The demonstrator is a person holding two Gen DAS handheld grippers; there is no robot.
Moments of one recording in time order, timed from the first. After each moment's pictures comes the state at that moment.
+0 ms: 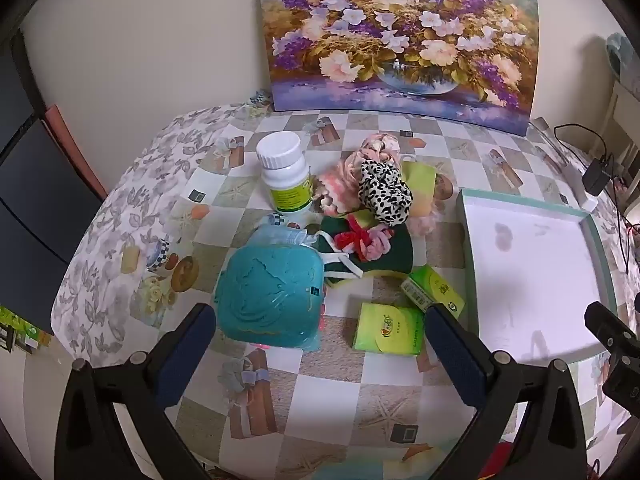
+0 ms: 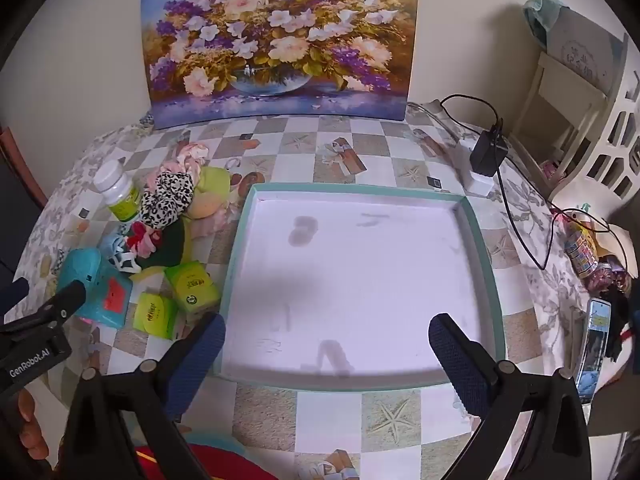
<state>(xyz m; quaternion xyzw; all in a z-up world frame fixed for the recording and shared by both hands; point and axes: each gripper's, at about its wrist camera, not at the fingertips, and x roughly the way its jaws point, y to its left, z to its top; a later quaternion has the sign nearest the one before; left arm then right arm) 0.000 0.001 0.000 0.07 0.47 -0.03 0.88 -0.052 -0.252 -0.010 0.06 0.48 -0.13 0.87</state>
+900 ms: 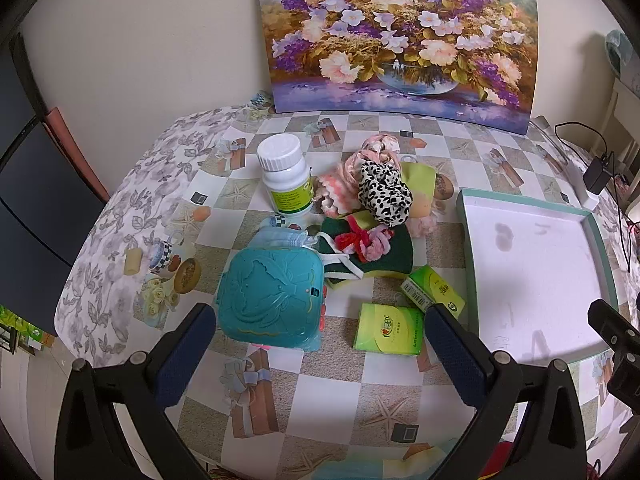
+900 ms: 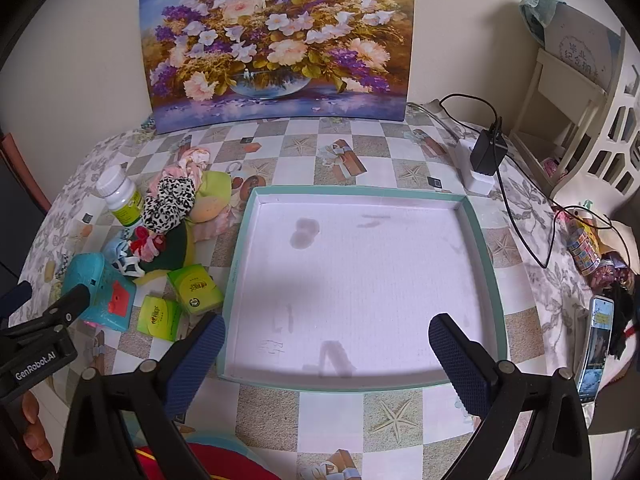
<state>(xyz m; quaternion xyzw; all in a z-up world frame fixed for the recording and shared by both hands) -0.001 -0.003 0.002 0.09 0.47 -0.03 0.88 -0.054 -0.254 -0.008 0.06 0.47 -0.14 0.87</state>
